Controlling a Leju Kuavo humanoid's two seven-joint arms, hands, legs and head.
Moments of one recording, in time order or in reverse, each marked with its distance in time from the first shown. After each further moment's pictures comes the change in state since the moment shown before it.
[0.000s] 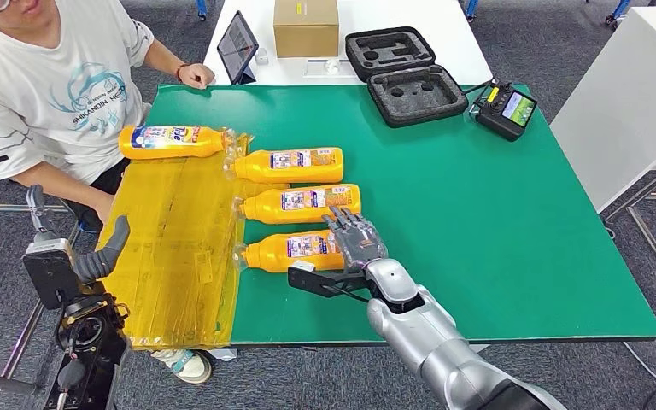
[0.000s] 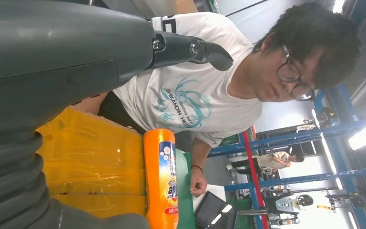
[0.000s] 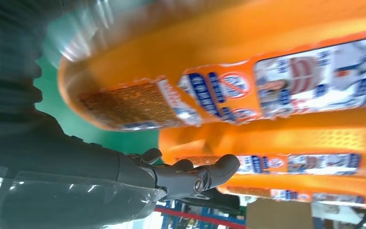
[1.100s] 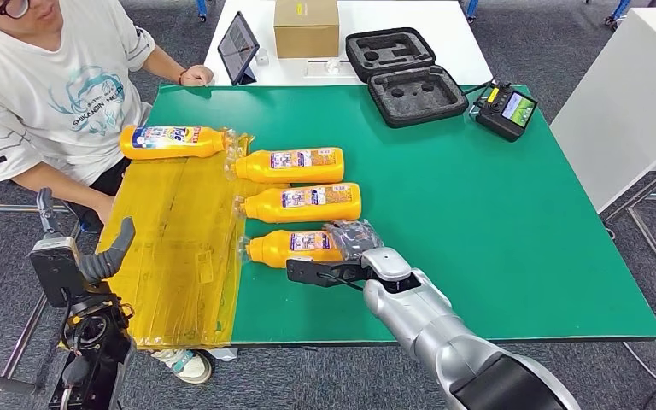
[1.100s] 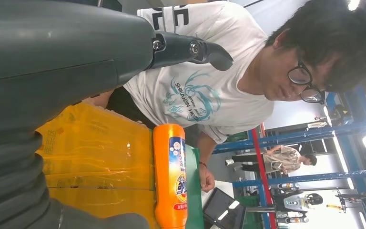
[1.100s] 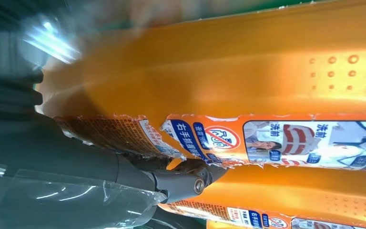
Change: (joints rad) left arm -0.012 -0.006 0.004 0.048 0.021 -0.011 0.000; right arm -0.115 0.033 0.000 0.168 -0.065 0.205 0.033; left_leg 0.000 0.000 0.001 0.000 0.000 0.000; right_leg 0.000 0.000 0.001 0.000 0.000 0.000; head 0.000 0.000
